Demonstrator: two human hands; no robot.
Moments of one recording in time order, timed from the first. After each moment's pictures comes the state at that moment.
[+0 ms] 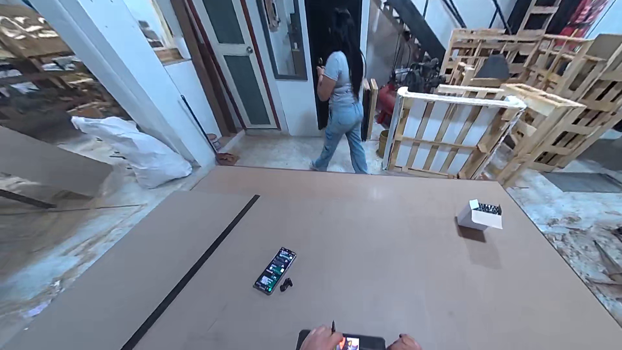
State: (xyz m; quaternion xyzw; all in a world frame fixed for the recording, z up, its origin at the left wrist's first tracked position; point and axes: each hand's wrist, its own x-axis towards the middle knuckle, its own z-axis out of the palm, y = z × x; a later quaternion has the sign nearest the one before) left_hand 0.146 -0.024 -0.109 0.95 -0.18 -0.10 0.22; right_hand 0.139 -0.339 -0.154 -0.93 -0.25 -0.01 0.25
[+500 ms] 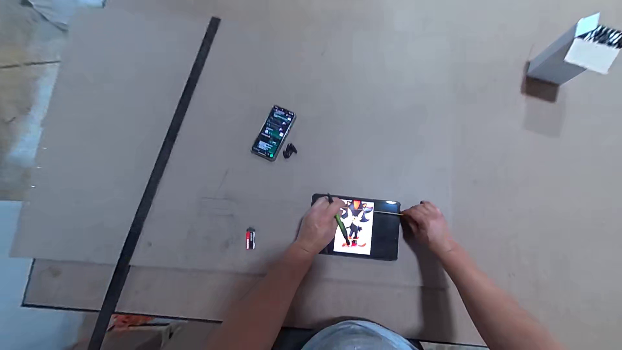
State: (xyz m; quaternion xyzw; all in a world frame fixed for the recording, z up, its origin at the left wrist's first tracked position) left_hand 0.113 -0.002 -0.128 0.95 -0.11 0.05 0.30; right_hand 0.136 -0.342 -0.153 -0.94 -0.26 -0.01 0.23
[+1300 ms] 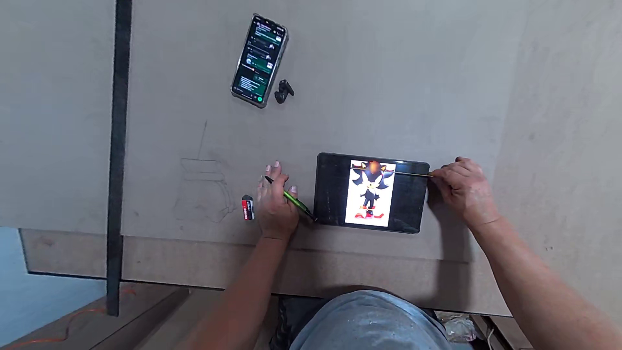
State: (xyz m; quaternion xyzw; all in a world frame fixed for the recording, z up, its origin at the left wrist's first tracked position) left_hand 0.059 0.098 -0.182 0.97 0.05 0.09 0.20; right_hand 0.146 -0.340 -0.150 -0.94 -0.25 0.01 0.24
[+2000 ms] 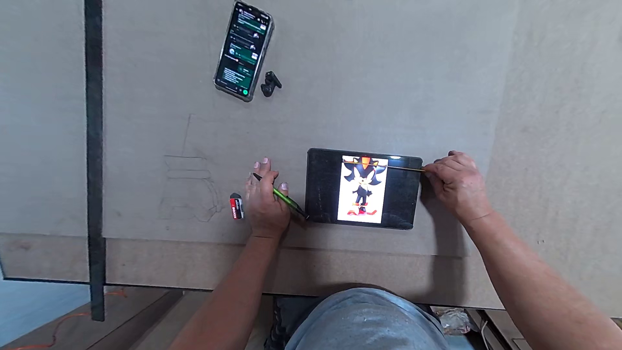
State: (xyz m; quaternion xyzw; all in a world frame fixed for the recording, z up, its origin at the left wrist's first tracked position) left_hand 0.060 0.098 -0.183 0.98 0.04 0.10 0.19; right_hand 0.146 -0.337 -0.147 -0.94 -0.24 0.01 0.23
